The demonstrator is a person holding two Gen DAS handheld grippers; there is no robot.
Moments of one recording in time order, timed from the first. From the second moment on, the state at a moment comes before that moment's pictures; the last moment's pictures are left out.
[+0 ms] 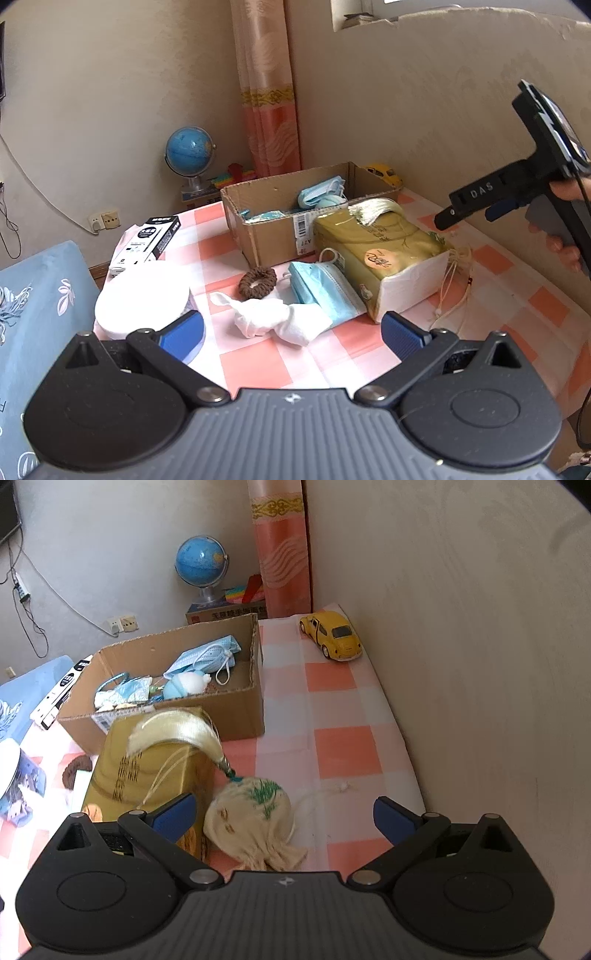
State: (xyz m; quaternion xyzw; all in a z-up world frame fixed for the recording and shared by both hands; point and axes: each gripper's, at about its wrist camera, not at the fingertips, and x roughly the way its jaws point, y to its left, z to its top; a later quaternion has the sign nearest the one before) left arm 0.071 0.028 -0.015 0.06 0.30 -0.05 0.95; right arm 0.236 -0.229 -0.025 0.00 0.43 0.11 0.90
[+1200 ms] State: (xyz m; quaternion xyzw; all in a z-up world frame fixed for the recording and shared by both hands) left arm 0.102 0.012 -0.041 0.11 0.33 -0.06 0.94; right arm 0.170 -0.240 -0.083 -0.08 0.40 0.14 0.90
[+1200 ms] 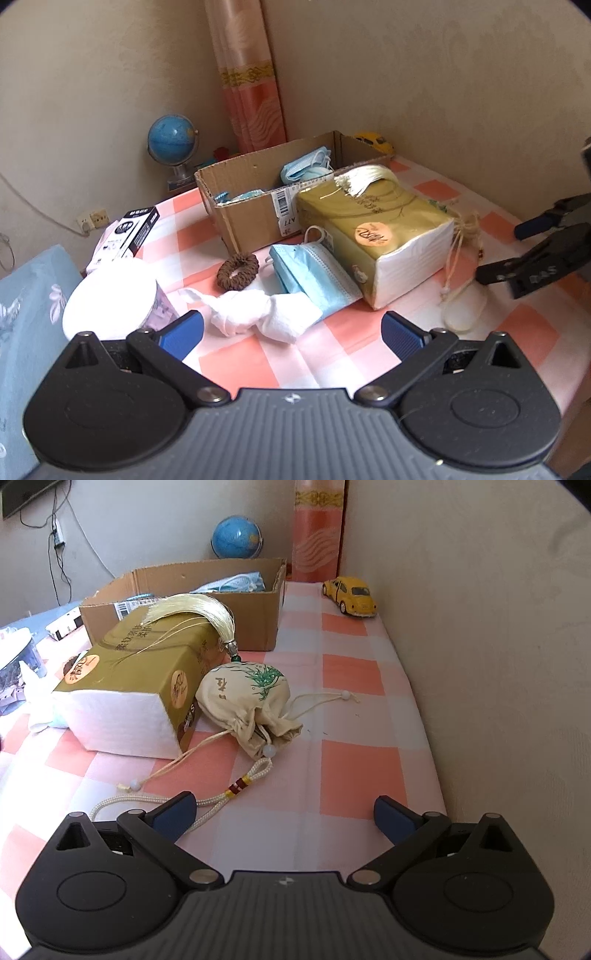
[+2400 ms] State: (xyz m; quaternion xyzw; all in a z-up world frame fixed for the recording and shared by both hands) left arm 0.162 0.023 -0.057 0.15 0.35 -0.07 0.92; right arm 0.189 -0.218 -0.057 -0.14 0.33 0.19 0.91
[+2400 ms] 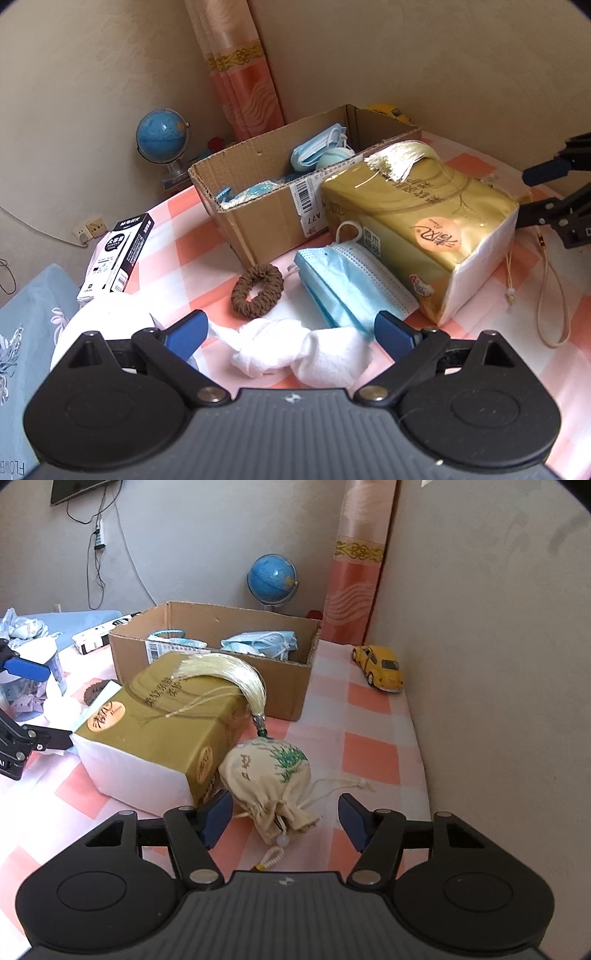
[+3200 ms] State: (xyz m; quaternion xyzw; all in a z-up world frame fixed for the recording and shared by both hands) left arm 0.164 0.025 -0.061 0.15 0.38 -0.09 0.91; right arm 0.203 -0.214 -0.064 -0.15 0.37 0.20 0.89
